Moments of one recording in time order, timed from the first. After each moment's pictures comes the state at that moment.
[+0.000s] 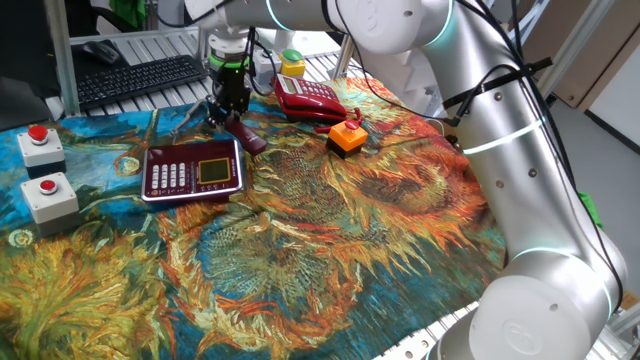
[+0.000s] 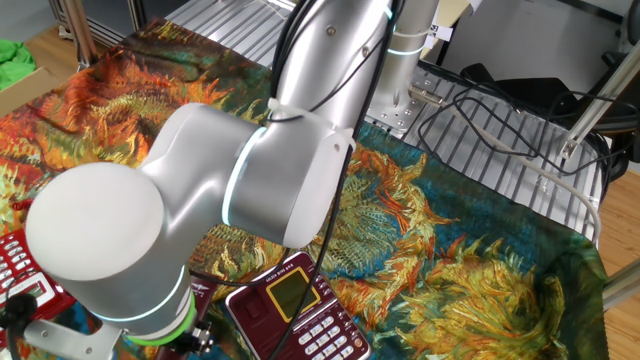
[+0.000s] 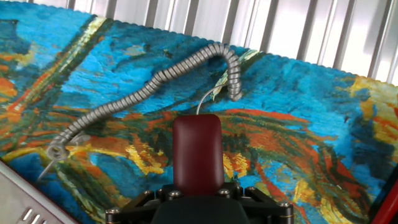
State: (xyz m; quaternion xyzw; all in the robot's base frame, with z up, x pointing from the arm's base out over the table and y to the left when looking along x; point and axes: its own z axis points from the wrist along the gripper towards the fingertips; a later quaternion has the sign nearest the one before) arm 0.782 -0.009 0.022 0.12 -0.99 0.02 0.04
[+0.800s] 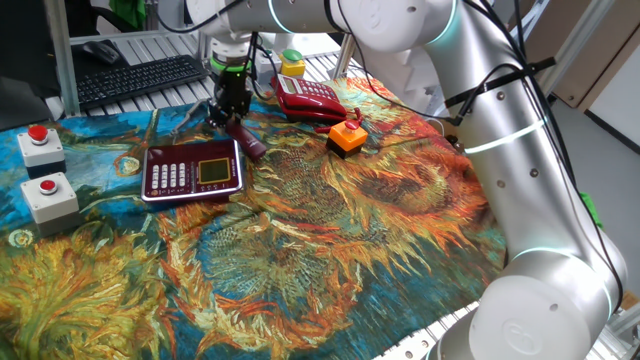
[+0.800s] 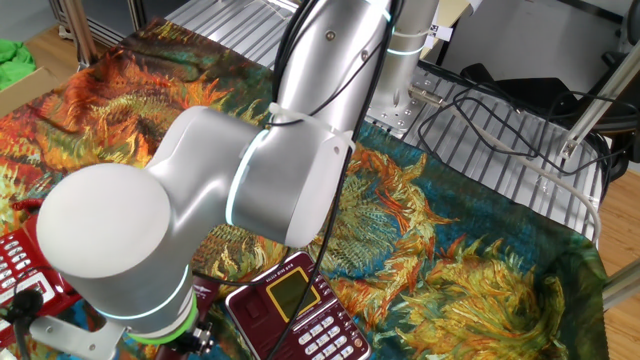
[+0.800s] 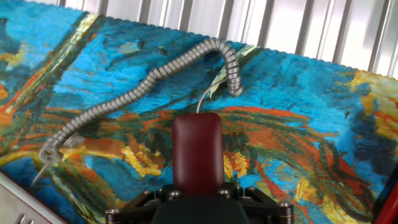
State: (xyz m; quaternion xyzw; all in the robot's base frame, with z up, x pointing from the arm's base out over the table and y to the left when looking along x) arm 0.781 -0.009 0.019 0.10 -0.99 0.02 0.04
